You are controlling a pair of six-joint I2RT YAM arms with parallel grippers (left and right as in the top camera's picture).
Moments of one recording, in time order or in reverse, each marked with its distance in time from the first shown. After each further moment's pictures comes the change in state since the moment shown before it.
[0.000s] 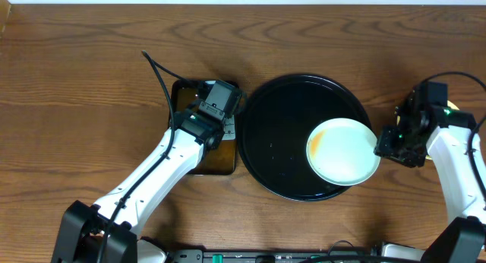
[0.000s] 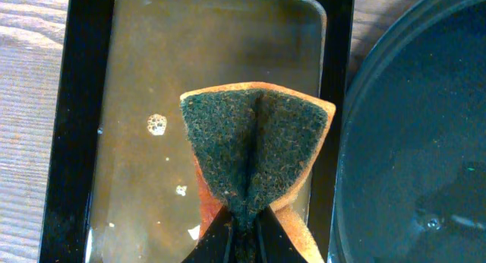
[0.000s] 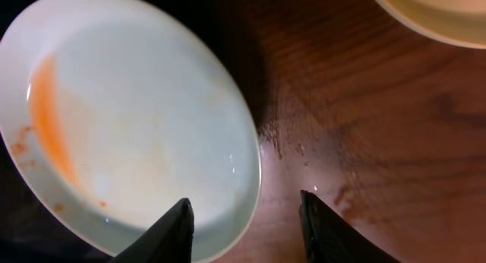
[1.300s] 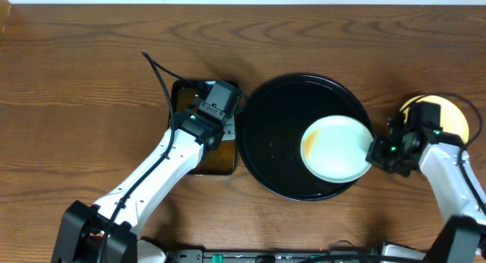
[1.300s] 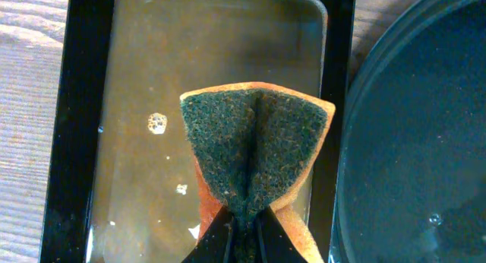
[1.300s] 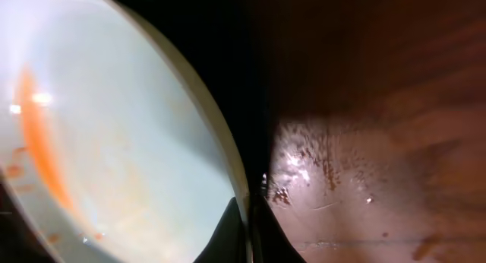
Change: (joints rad) left arm 0.000 0.000 0.000 -0.004 0.000 0.000; right arm -0.027 -0.040 -0.189 0.233 -0.141 0.032
